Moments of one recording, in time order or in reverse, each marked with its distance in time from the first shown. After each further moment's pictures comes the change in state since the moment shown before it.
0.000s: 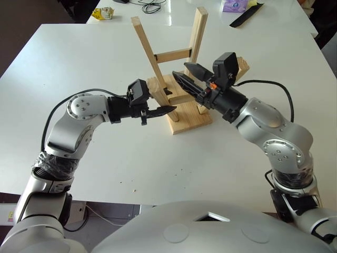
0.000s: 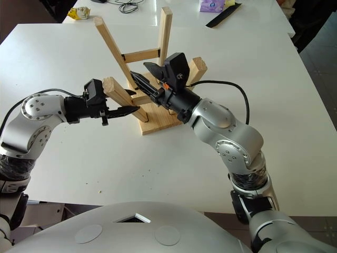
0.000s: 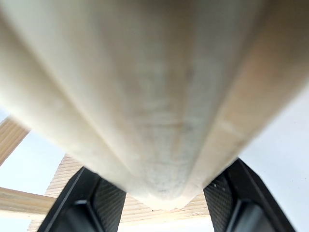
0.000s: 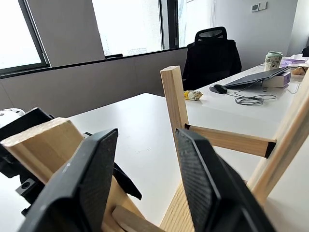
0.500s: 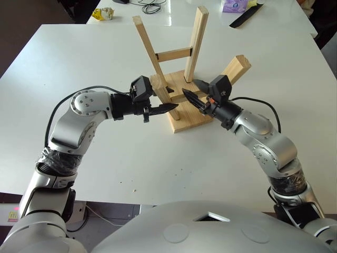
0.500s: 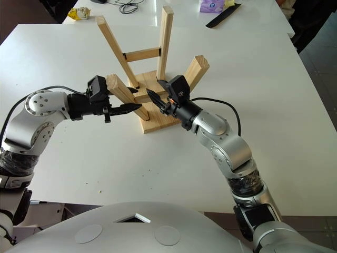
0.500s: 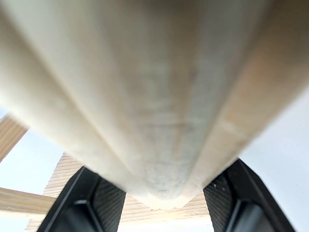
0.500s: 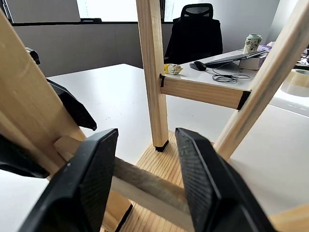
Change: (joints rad) left arm -0.041 -0.024 -0.011 0.020 0.015 0.039 -0.004; right arm 0.101 -0.018 0.079 0.154 -0.320 -0.178 0.152
